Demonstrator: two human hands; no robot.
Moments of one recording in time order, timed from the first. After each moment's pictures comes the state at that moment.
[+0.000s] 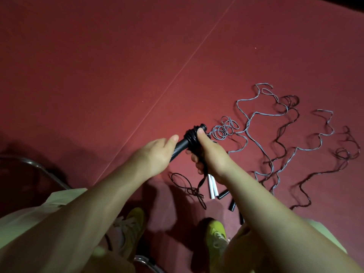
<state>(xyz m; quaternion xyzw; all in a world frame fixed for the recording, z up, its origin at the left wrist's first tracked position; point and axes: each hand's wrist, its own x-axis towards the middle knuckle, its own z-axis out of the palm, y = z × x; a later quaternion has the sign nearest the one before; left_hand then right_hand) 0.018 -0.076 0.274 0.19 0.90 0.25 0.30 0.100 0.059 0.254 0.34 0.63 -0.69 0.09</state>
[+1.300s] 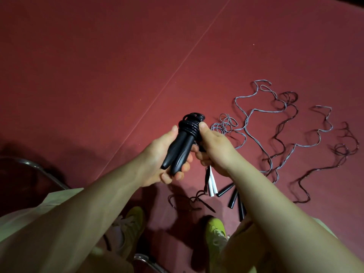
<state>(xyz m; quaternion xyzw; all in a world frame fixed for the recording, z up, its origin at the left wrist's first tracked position) 0.029 -0.072 0.286 0.02 0.58 0.53 0.61 0.102 0.069 0.273 0.26 0.64 -0.72 0.06</state>
